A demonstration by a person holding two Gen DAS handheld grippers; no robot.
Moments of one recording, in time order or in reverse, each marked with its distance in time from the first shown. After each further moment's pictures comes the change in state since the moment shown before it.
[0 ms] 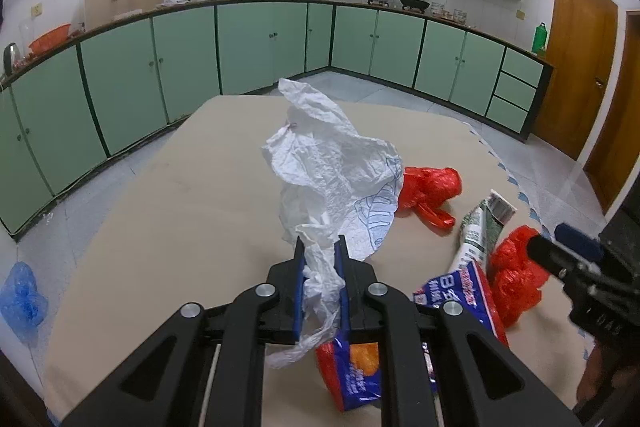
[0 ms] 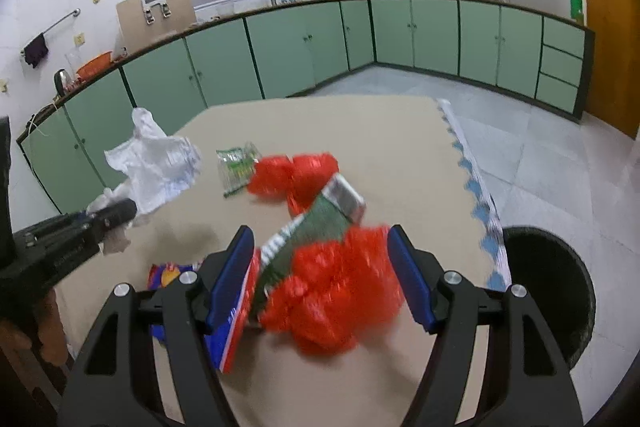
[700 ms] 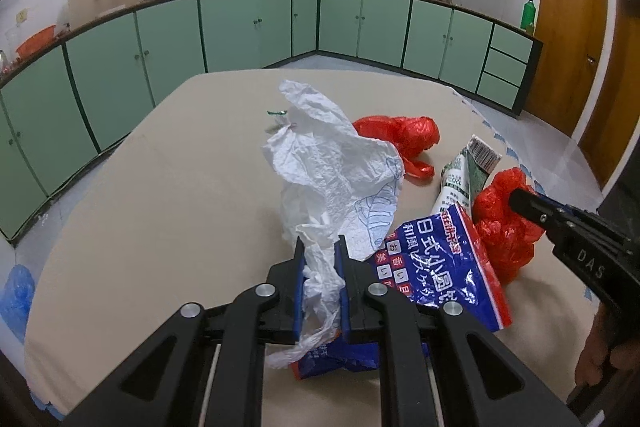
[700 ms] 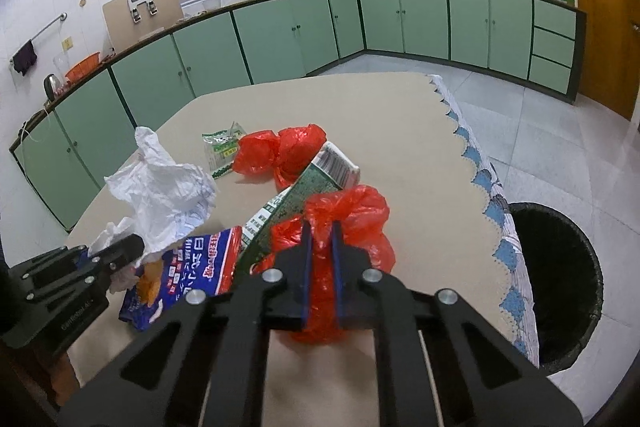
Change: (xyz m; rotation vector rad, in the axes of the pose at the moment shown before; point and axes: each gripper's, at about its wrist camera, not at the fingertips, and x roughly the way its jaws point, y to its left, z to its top) left arm 0.012 -0.024 -0.033 0.050 0.053 -0.014; right arm 0.011 -0.009 -0.014 0.026 0.026 -0.009
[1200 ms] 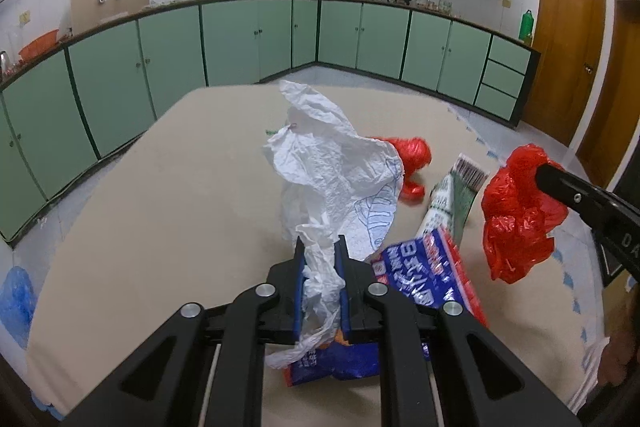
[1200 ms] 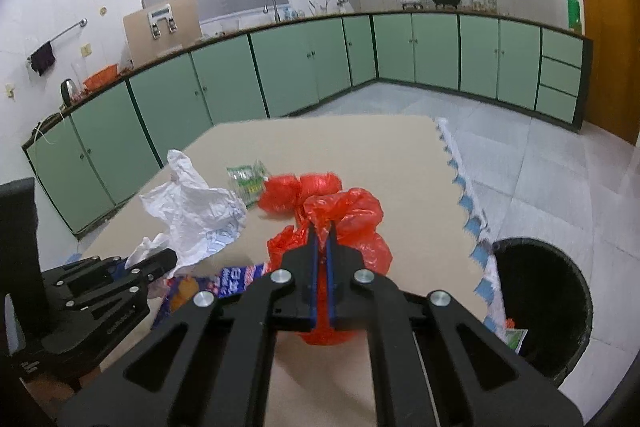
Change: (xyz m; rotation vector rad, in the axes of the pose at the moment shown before) left arm -0.017 -0.001 0.013 -0.010 -0.054 -0.010; right arm -0.047 0.012 0.026 -0.047 -0.110 0.028
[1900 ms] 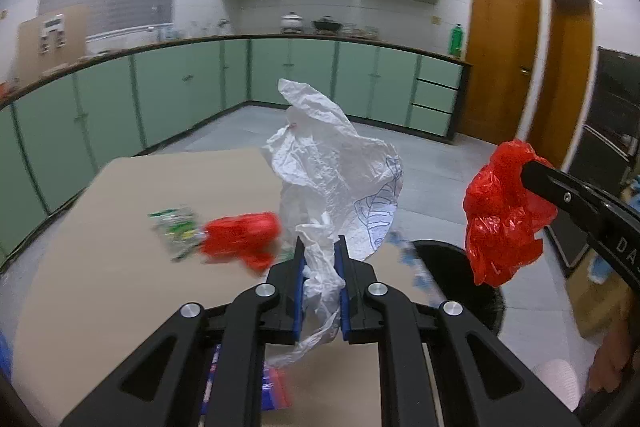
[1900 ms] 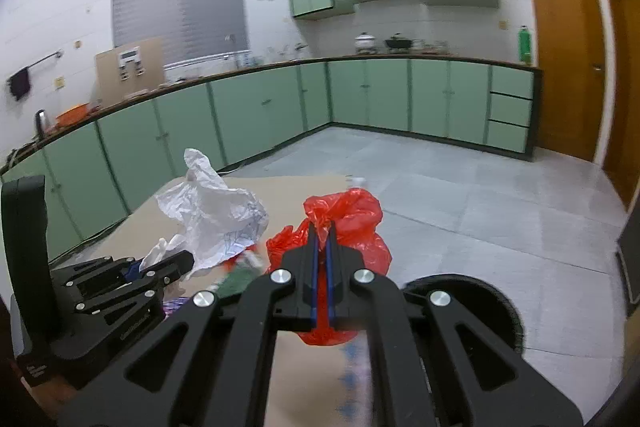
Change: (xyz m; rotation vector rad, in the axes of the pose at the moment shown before) left arm -0.031 -0.119 0.039 0.126 -0.115 -0.218; right arm -0.100 -0.088 0.023 0.036 -0.152 -0.196
